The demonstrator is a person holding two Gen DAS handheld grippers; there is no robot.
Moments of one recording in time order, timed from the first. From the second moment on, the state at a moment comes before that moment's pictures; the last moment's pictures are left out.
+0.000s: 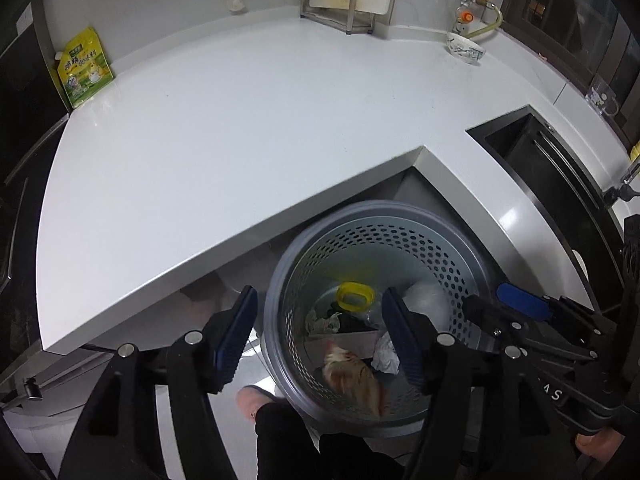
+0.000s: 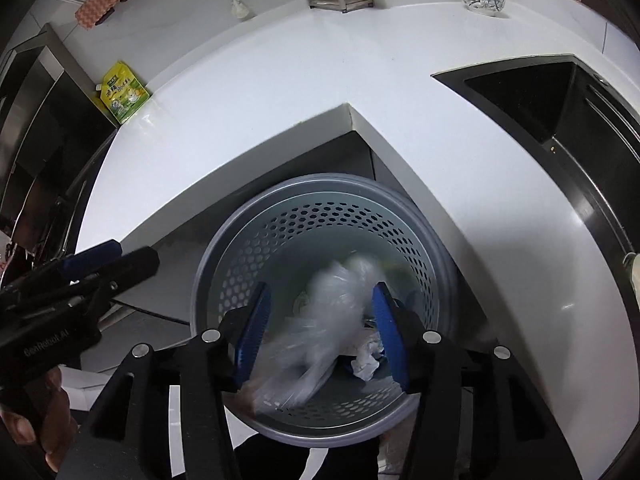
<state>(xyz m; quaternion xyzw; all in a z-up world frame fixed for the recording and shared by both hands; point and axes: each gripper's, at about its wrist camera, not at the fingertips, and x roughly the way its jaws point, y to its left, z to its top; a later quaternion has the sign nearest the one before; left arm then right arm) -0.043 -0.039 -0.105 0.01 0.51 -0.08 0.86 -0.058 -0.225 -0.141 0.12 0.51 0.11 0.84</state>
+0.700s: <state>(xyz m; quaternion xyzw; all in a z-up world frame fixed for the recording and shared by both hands) -0.052 -0.039 -0.061 0.00 0.49 -0.03 0.87 -0.081 -0.230 -0.093 0.11 0.50 0.12 0.85</state>
